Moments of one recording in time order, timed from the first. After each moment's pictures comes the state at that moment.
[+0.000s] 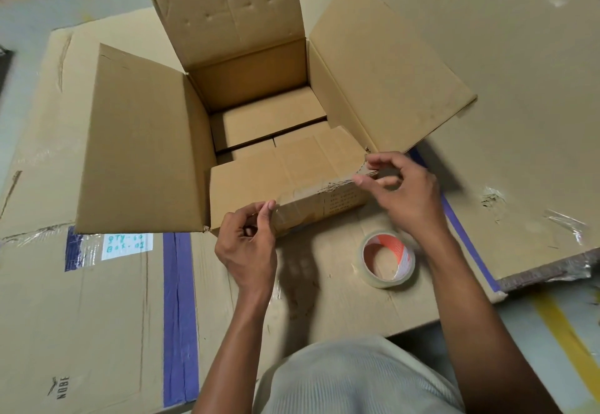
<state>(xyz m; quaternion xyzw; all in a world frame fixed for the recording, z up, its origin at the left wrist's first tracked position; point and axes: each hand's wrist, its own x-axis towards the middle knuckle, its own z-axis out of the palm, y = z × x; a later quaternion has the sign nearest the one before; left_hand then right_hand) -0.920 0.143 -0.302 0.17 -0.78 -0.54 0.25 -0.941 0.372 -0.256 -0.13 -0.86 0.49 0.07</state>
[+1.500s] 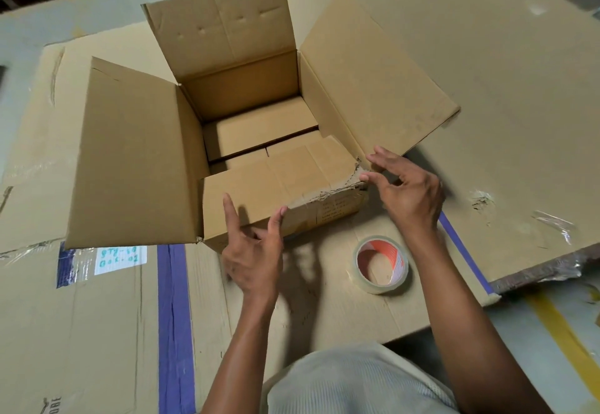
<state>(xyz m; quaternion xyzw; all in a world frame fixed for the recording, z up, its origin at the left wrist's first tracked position) -0.923 0.162 -0.291 0.26 -0.84 -0.45 0.16 -0.959 0.389 -0.290 -0.09 -0.88 0.37 0.27</state>
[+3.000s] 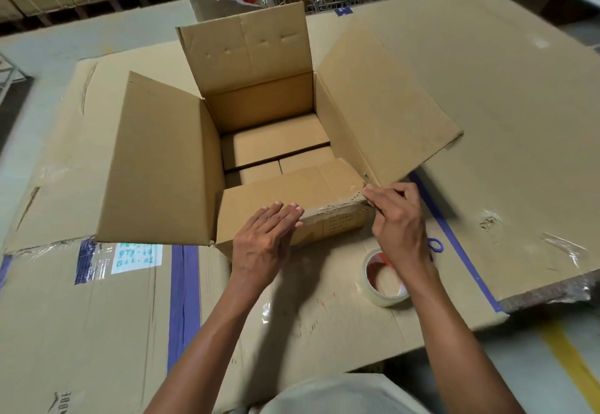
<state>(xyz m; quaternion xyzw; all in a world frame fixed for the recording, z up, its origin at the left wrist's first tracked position) -0.960 0.106 -0.340 -0.26 -0.89 -0.21 0.30 -0.948 0.369 -0.321 0.02 -0.92 0.22 0.31</state>
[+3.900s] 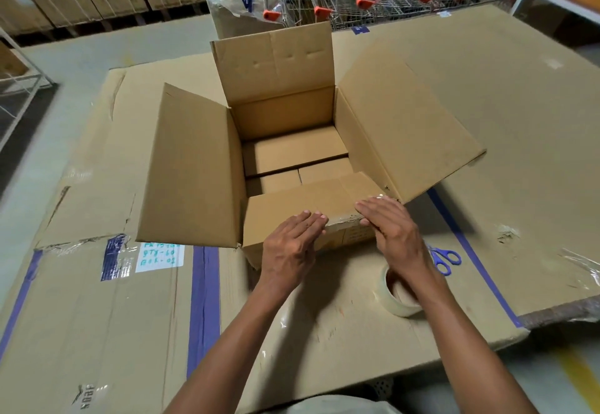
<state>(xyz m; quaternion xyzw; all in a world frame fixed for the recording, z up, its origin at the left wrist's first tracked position) -0.959 0.111 -0.345 -0.27 -0.87 -0.24 0.33 -0.960 0.351 -0.341 0.17 -0.91 0.24 0.28</state>
